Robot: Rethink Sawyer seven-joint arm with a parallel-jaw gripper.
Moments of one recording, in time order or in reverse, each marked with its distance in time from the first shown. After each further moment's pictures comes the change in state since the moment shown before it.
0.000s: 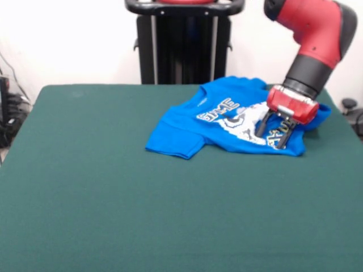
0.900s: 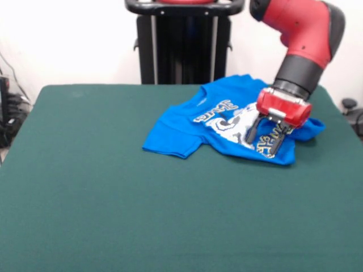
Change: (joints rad) arm -0.121 -0.070 0.020 -0.003 -0.110 -0.082 0.000
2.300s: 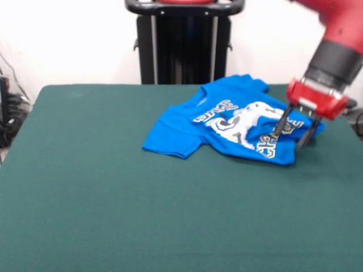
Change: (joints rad) arm 0.063 -0.017 -0.163 -0.165 0.143 0.509 0.000
